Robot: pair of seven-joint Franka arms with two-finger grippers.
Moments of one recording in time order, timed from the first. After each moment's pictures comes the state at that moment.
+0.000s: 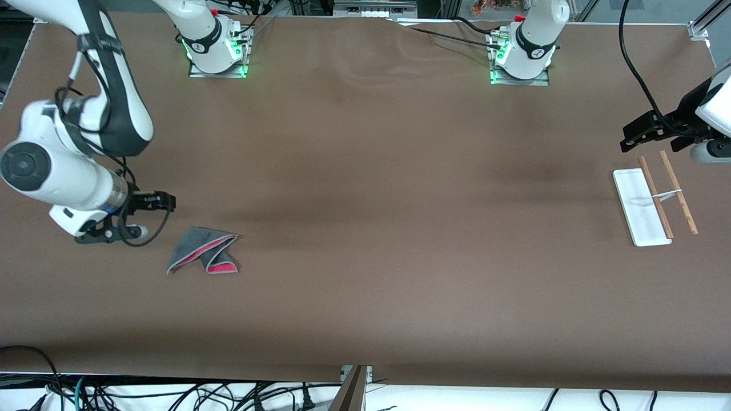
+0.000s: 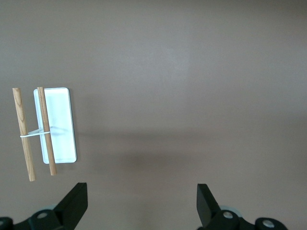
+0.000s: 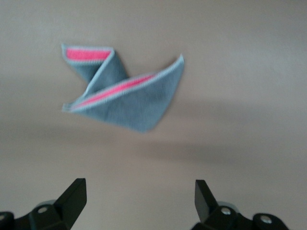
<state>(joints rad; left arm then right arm) 0.09 0.02 -0.09 -1.57 -0.01 1.56 -0.05 -0.03 0.39 0.11 -1.73 -0.12 2.04 -0.01</state>
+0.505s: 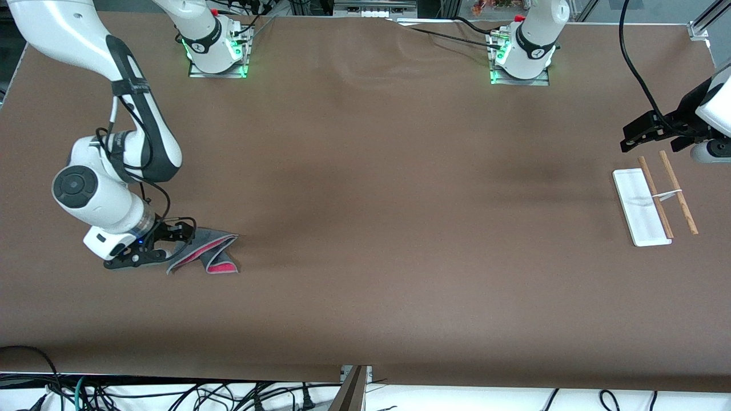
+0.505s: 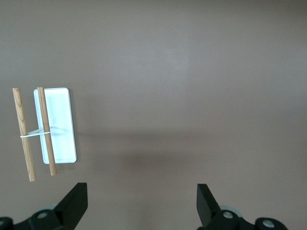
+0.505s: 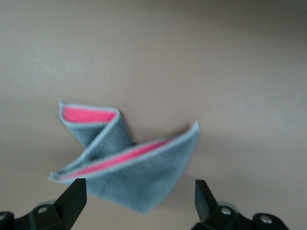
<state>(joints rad) 0.09 0.02 -0.09 -1.57 -0.01 1.56 -0.05 -0.01 0.53 0.11 -1.73 -0.17 2.36 -0.01</state>
